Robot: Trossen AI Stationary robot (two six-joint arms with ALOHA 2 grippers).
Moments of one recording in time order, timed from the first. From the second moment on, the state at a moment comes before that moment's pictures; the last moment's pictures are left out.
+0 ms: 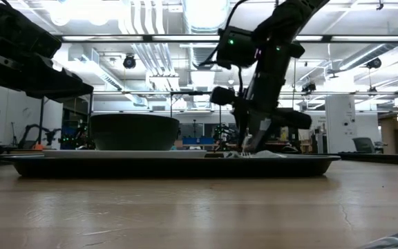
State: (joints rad) left arm 0.06 0.33 0.01 0.09 0.11 0.02; right arm -0.13 1.82 1.14 -0.55 0.06 1.40
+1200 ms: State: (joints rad) left arm 0.06 0.34 0.01 0.09 0.11 0.02; right arm -0.15 1.94 1.20 -0.46 0.07 1.24
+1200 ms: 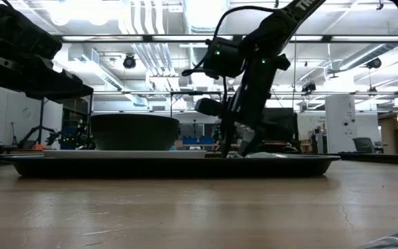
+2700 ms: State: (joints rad) left arm 0.06 0.34 0.01 0.09 0.11 0.02; right arm 0.26 1.73 1.20 -0.46 -0.01 0.94
